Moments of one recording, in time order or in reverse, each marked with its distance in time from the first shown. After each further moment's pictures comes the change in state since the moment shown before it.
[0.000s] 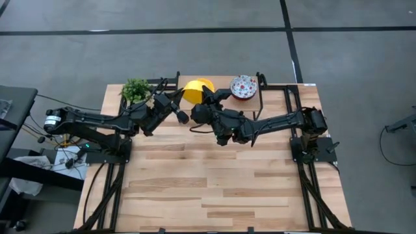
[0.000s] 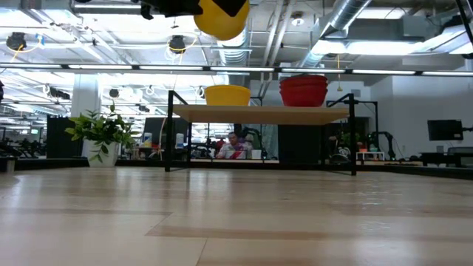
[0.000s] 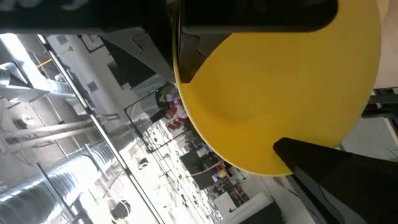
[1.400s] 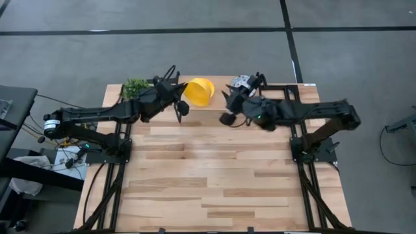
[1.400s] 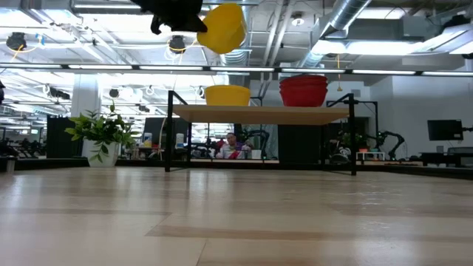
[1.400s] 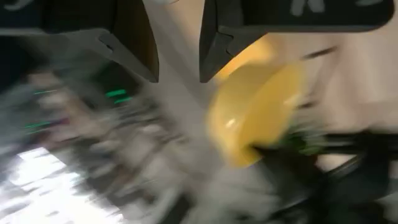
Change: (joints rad) left arm 0.194 -0.001 0.133 -0.414 0.233 -0.256; right arm -0.006 -0.387 -0.002 -1.041 -0.287 0.987
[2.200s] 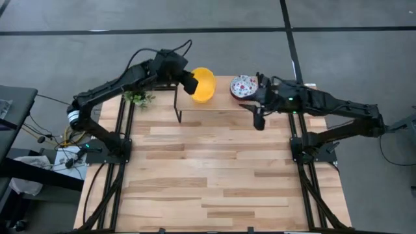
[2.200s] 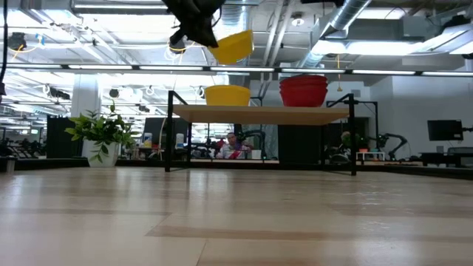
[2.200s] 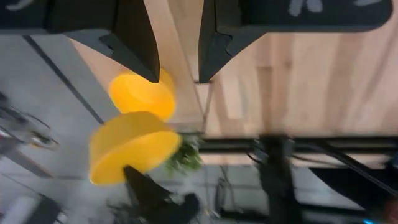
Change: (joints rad) left arm 0.277 0.341 0.666 -0.832 0.406 -0.294; right arm -0.245 -0.409 -0.358 -0.083 -0.821 0.165
